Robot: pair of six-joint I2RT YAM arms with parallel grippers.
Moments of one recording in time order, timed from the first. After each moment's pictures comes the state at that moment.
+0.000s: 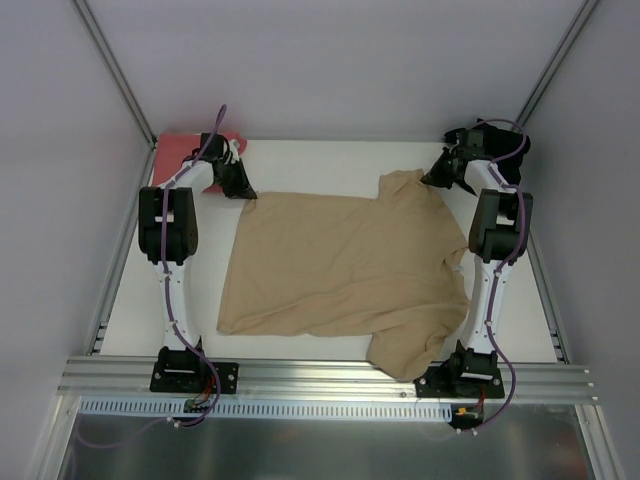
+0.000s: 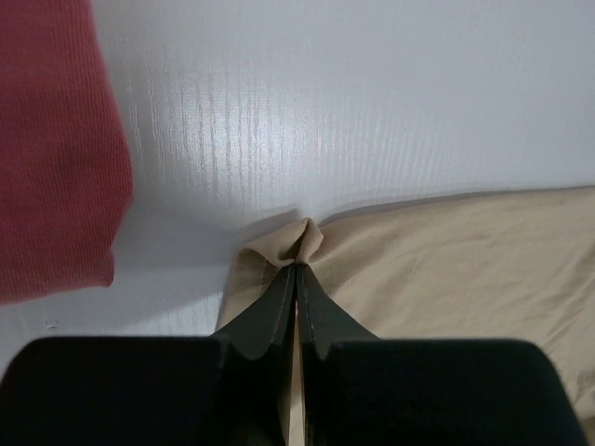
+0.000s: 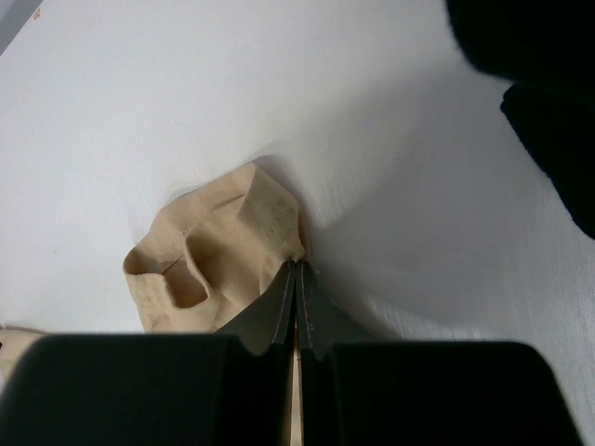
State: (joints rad) left arm -0.02 2.27 1.73 -0.47 0.42 -0.33; right arm -0.08 2.40 1.93 -0.41 -0.33 0.50
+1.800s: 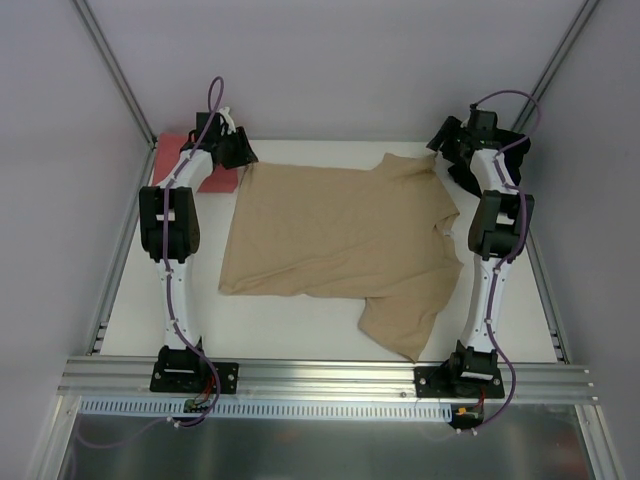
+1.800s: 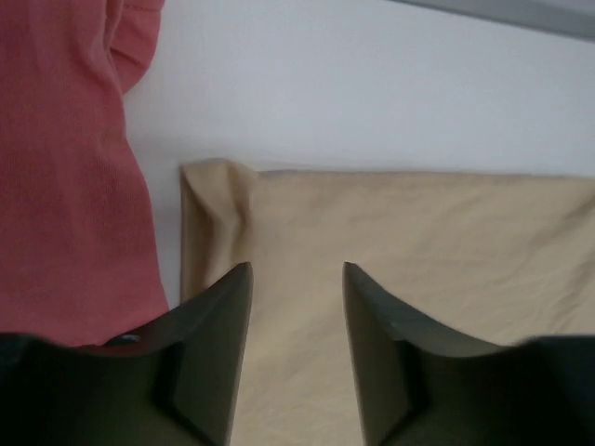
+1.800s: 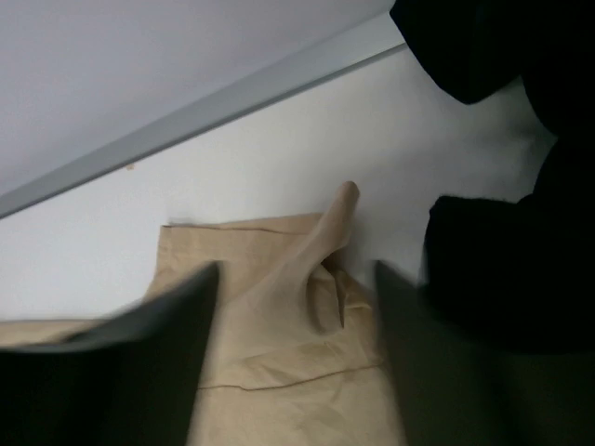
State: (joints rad) left arm -0.02 2.30 1.91 -0.30 0.32 -0.30; right arm -0.09 2.46 2.17 -0.34 -0.23 0.43
